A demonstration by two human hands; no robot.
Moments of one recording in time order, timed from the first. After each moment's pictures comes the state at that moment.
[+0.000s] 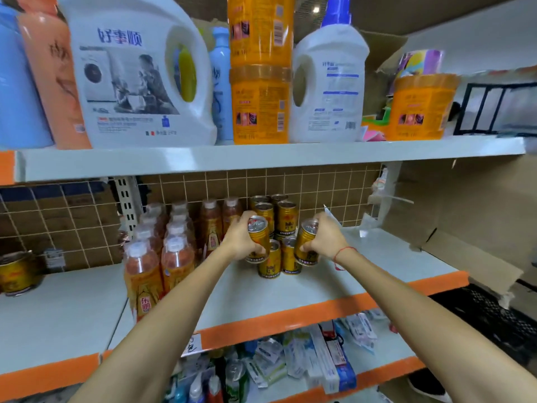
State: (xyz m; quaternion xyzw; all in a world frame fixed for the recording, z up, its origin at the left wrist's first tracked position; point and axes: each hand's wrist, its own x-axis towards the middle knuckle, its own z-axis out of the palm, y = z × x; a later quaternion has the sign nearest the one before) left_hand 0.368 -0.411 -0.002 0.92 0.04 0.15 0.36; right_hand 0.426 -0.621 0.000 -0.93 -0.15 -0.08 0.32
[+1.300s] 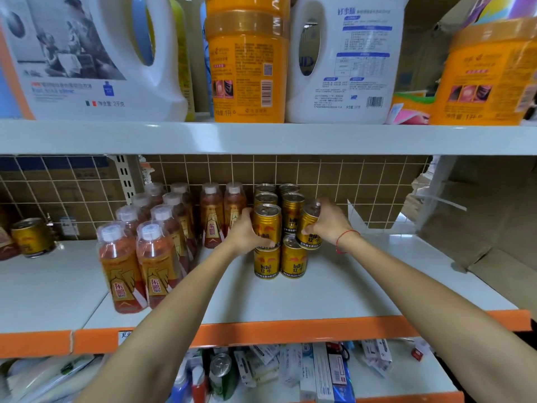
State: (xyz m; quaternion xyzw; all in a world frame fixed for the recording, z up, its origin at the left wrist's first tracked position) left_hand 0.433 -0.432 -0.034 0.89 0.13 0.15 0.42; right_hand 0.532 -0.620 -0.007 -0.92 -0.23 -0.03 0.33
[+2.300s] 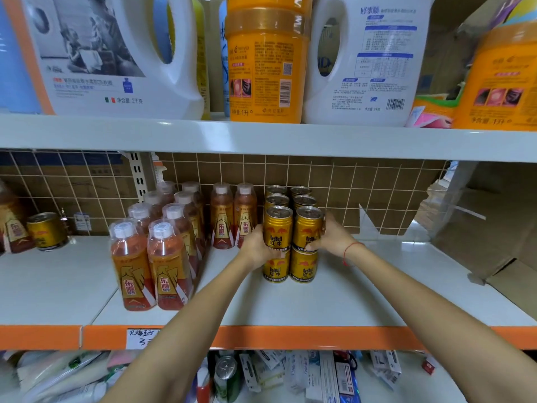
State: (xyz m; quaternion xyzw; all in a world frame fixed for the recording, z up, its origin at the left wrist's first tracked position) left_hand 0.428 -0.444 -0.057 0.87 0.16 0.15 0.44; right_hand 0.523 -0.610 -0.025 -0.87 -0.26 0.10 0.42
